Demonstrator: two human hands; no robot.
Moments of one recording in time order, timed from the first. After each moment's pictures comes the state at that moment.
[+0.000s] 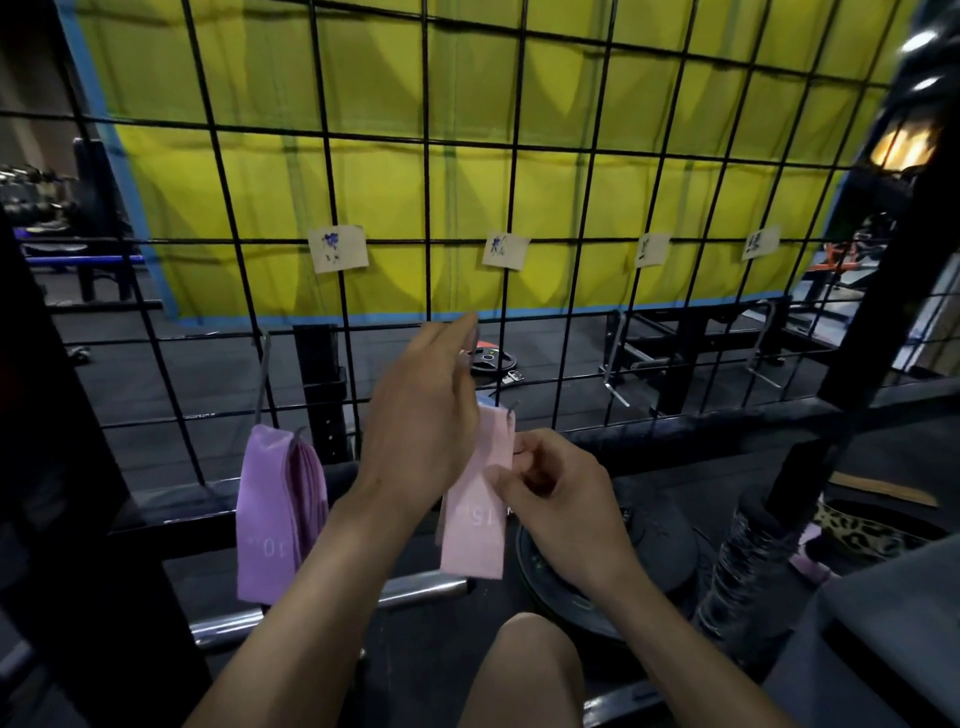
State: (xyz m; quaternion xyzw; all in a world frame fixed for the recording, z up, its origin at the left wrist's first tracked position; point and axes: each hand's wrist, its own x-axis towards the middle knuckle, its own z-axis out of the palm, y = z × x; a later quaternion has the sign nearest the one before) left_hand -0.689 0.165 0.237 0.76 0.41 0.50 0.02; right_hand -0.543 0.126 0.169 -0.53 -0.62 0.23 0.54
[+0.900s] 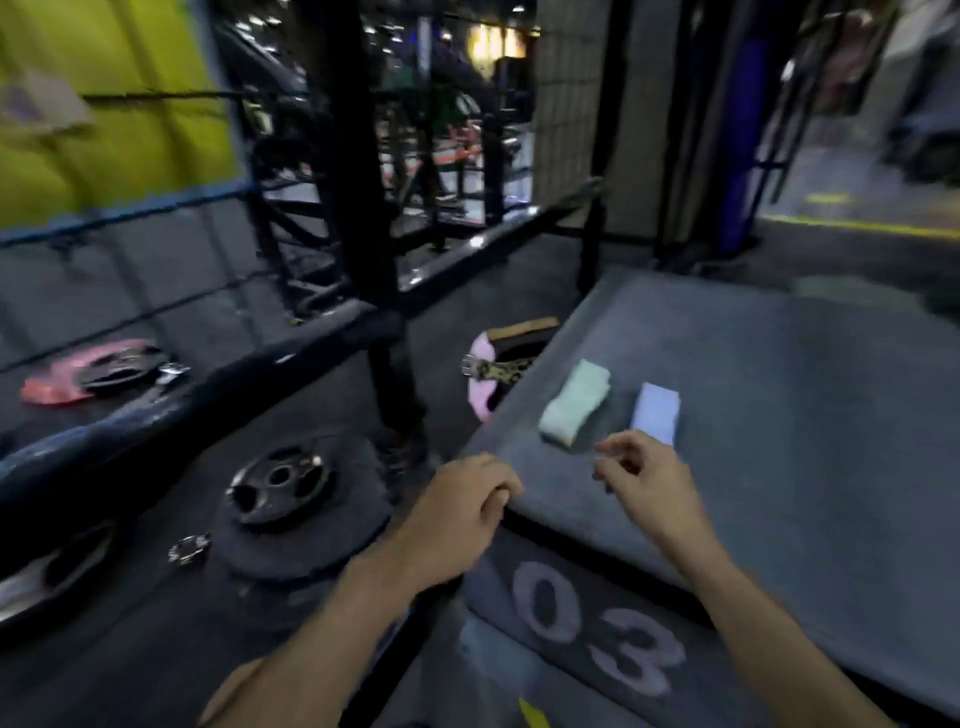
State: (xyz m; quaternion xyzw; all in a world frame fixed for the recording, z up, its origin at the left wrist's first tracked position) left_hand -0.298 0.100 0.069 0.95 0.04 0.17 0.24; right_hand -0.133 -0.076 0.040 -0.84 -0.21 0.07 0.50
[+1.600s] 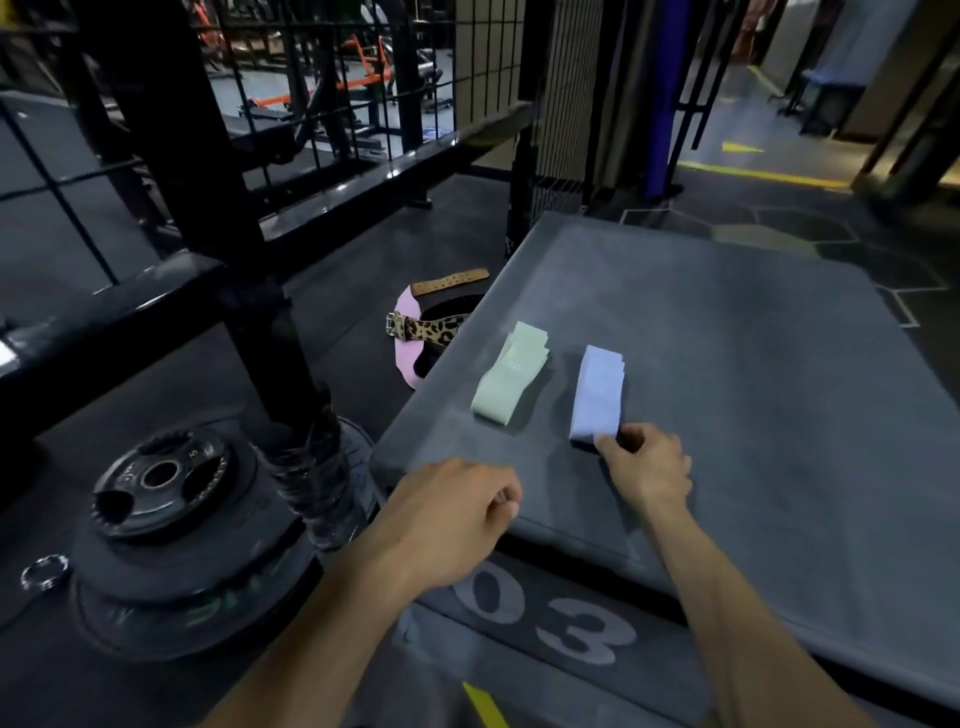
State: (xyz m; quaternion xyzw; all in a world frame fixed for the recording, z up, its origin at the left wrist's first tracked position) left_hand -0.224 0.079 0.060 0.98 0.05 -0.01 0.19; right_hand -0.047 -0.093 -0.021 -0.91 0.04 0.04 0.40
